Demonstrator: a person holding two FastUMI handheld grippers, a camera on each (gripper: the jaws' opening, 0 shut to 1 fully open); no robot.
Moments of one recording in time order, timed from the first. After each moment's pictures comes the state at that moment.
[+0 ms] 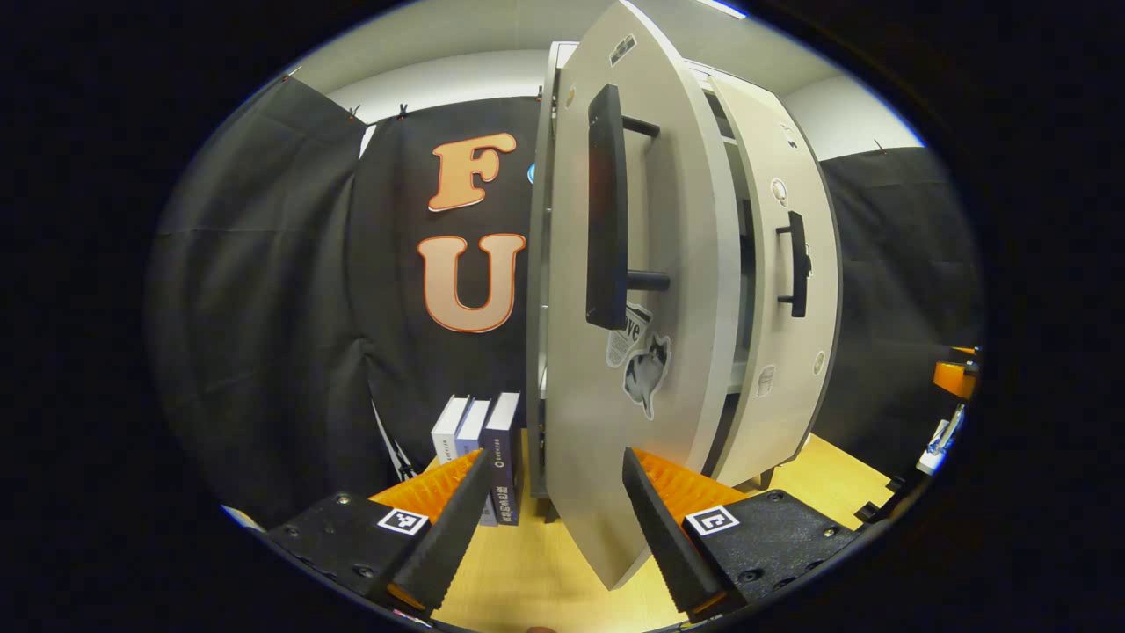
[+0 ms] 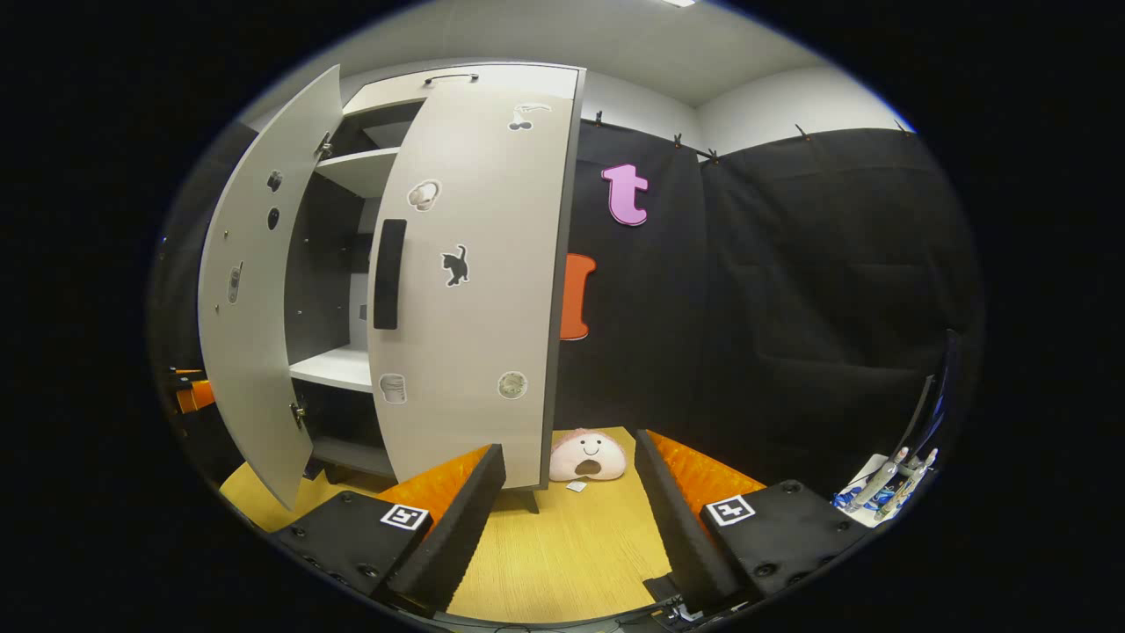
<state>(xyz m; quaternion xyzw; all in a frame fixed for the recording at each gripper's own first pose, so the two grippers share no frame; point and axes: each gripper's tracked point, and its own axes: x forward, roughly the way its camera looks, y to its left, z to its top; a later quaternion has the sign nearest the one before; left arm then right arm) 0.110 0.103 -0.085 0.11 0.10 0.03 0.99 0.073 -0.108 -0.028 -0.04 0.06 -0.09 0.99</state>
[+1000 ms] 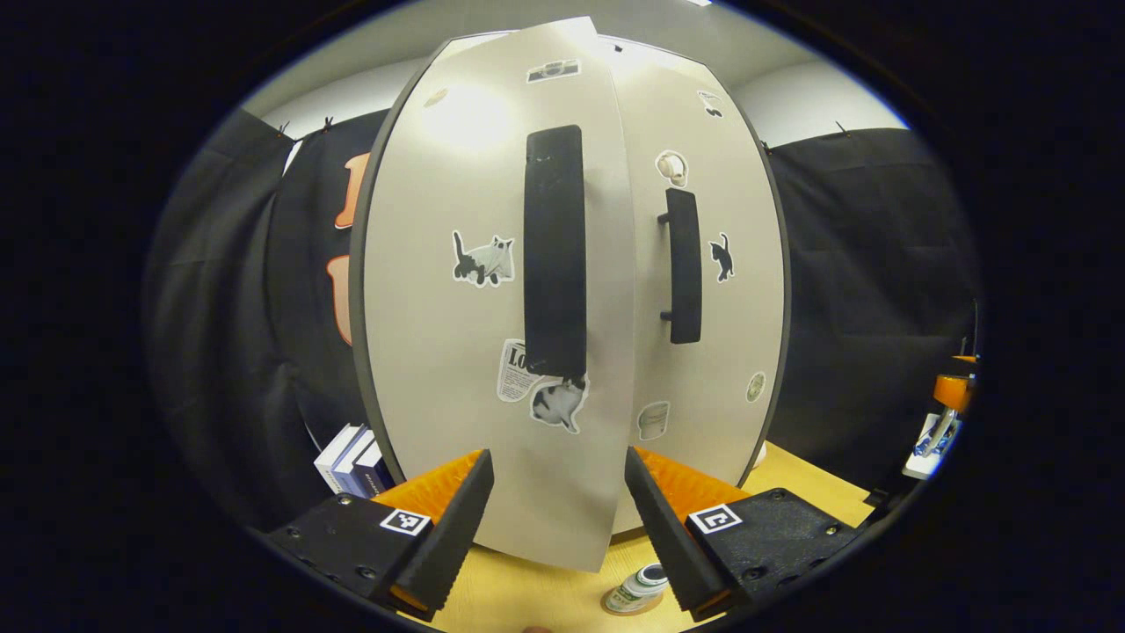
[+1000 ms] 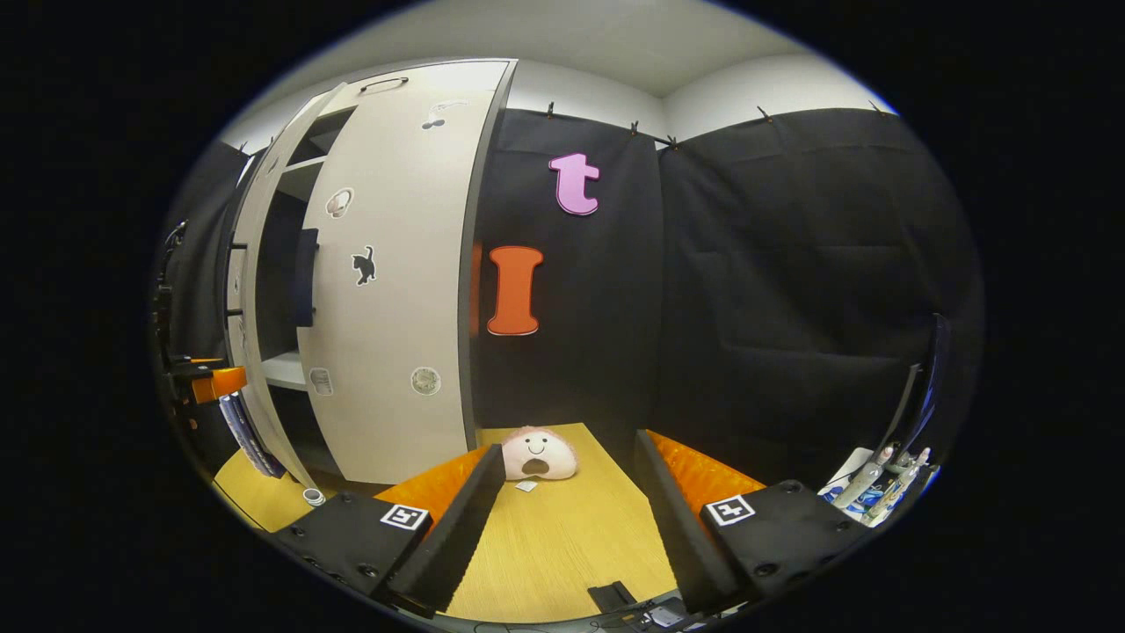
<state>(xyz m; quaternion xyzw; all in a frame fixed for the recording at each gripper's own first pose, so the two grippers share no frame) 0.174 -0.046 -0.098 0.12 0.10 -0.04 0.99 0.075 -0.215 -0.026 -0.03 0.06 -0.11 0.99</state>
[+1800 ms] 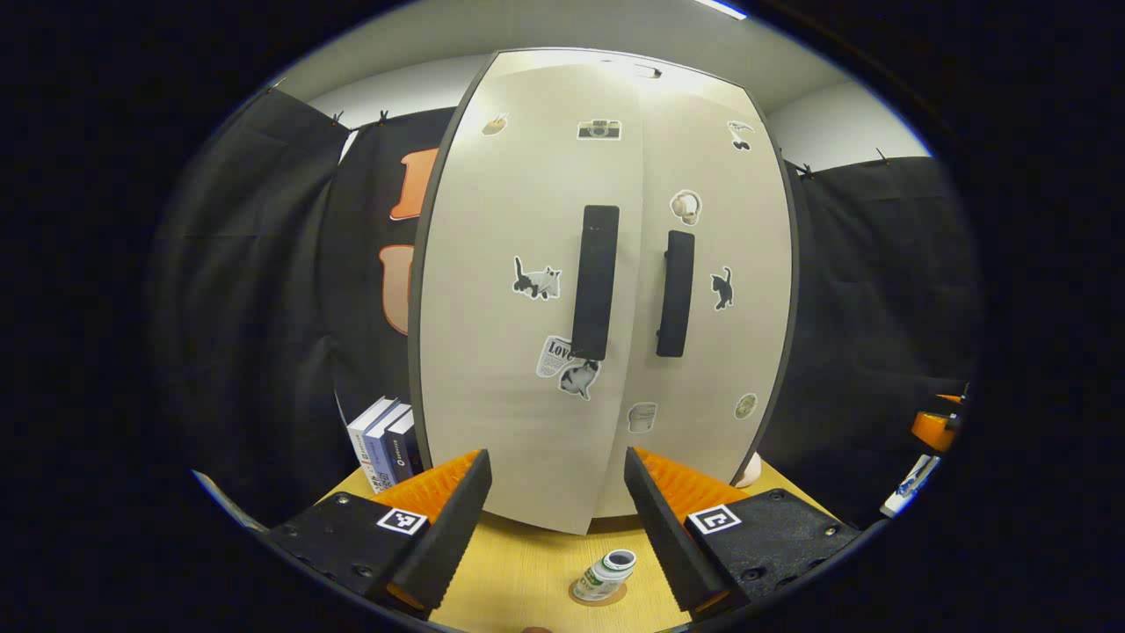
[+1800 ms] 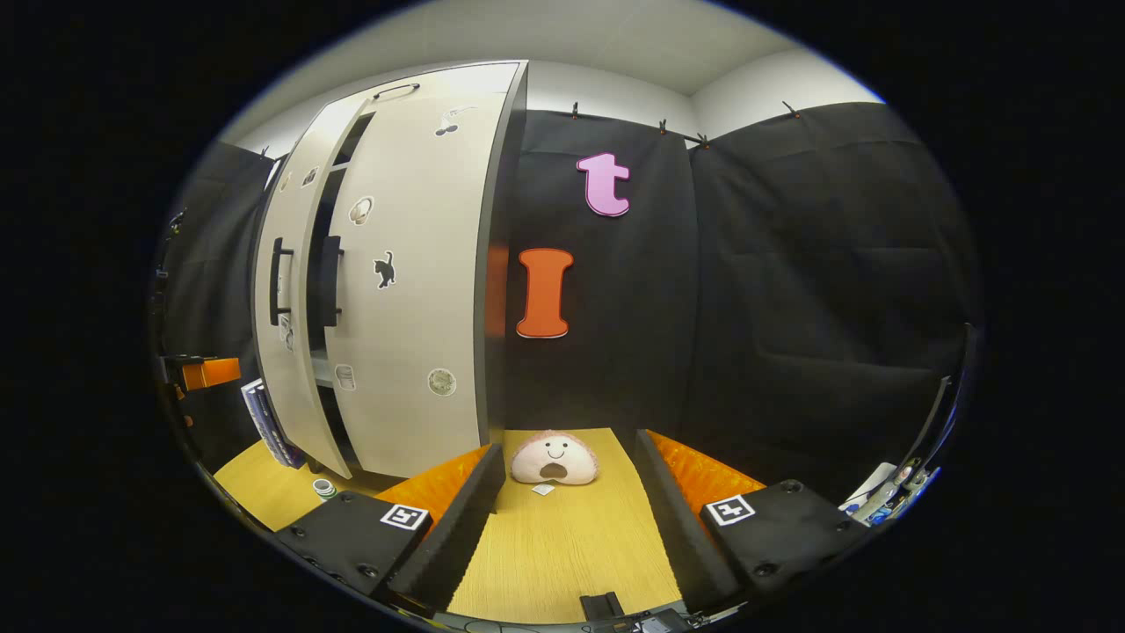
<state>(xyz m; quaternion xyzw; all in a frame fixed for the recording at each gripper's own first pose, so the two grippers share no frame) 0.115 -0.053 -0.074 0.08 0.08 0.03 0.99 0.082 -0.229 -0.020 -0.03 0.06 -0.04 1.00</state>
